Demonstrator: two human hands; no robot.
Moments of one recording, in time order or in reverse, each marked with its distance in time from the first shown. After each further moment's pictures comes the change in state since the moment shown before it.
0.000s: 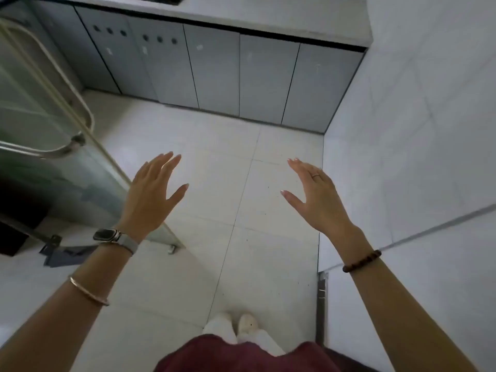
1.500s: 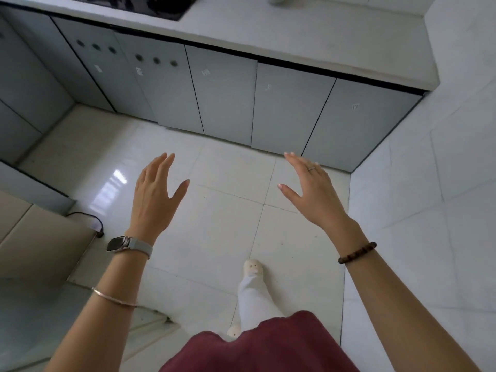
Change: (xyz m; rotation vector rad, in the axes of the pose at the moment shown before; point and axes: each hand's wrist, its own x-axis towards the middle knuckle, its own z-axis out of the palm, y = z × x) left_hand 0.420 -0.148 0.122 -0.145 0.060 -0.311; right_hand 0.491 0.091 0.056 0.041 -0.064 -0.024
